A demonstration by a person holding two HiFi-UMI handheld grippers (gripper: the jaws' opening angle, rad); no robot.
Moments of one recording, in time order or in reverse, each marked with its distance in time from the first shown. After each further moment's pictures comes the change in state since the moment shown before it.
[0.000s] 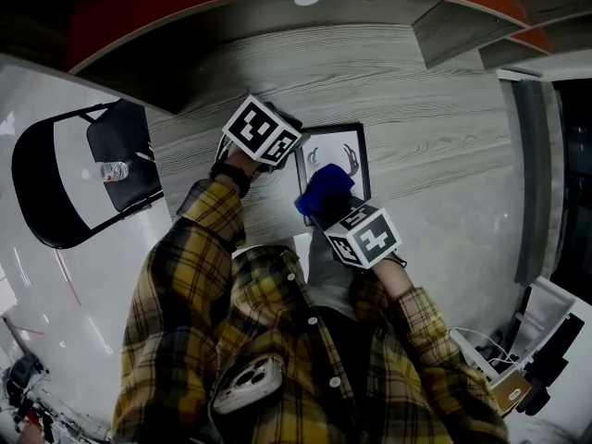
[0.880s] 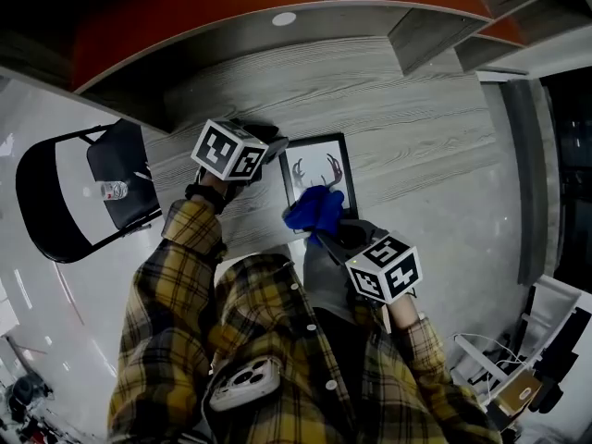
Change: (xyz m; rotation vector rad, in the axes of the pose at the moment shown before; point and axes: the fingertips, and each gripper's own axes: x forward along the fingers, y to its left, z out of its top) left arm -0.036 -0.001 0.018 -0.028 -0.166 0.044; right arm -0.075 0.018 0.000 0.065 -0.265 0.005
